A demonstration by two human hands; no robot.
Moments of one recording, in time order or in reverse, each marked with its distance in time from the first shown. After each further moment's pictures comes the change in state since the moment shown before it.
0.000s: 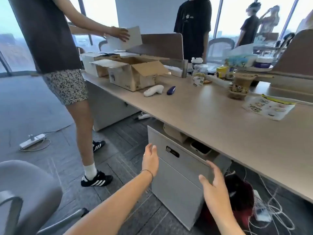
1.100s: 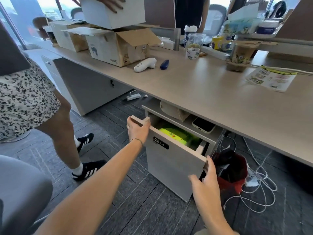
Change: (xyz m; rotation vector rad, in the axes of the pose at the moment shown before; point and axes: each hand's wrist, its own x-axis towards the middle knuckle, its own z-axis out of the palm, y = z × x) left_hand 0.078 -0.010 -0.024 0.050 0.116 -0.077; right_hand -0.044 0.016 0.055 -0.035 0.069 0.241
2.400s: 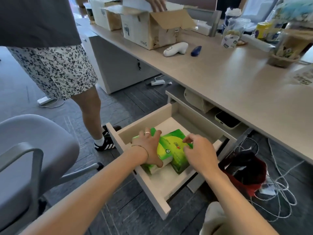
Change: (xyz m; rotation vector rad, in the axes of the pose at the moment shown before) left_hand -0.120 0.002 -0.076 1.348 -0.487 0.204; right_hand 0.066 -0.028 0.038 -0.729 -0.267 -0.525
